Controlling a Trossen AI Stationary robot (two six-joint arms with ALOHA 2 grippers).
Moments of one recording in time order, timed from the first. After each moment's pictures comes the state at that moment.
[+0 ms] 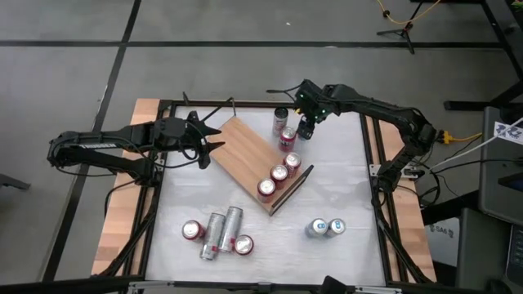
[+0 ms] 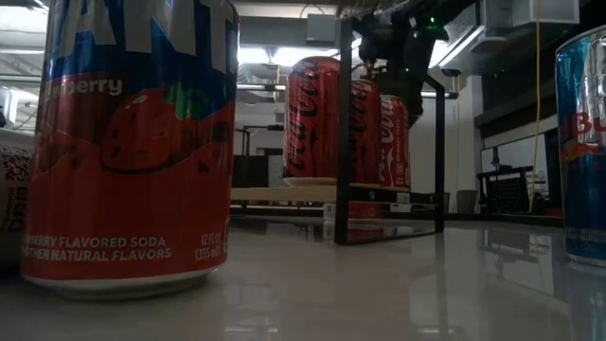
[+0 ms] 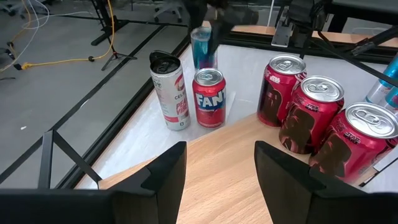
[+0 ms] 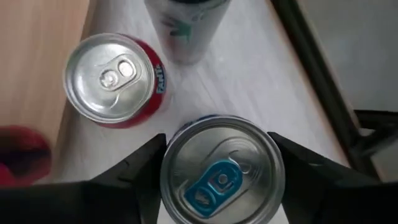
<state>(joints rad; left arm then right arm) 0.12 0.88 0.84 -0.42 -0.27 -0.07 -0.54 1.66 1.45 -0.99 0.04 -0.09</state>
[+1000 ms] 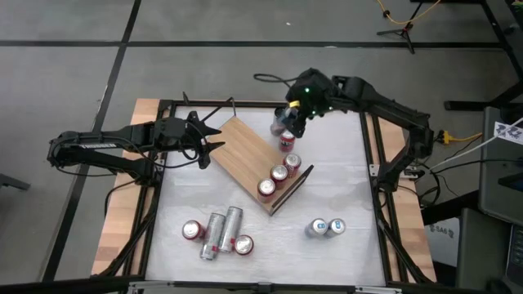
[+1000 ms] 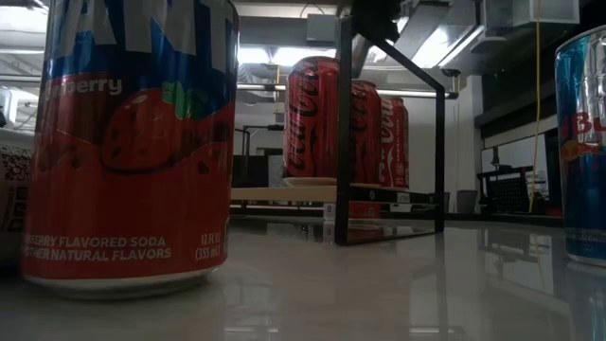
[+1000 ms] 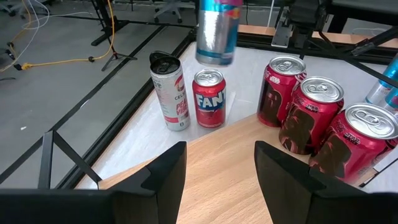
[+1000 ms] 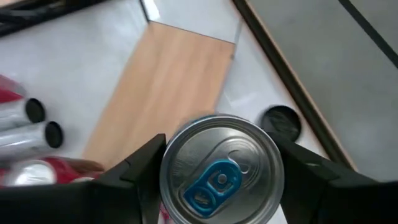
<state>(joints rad) 0.12 0.88 0.84 -0.42 -0.27 -0.07 -0.31 1.66 1.90 -1.10 0.00 0.08</state>
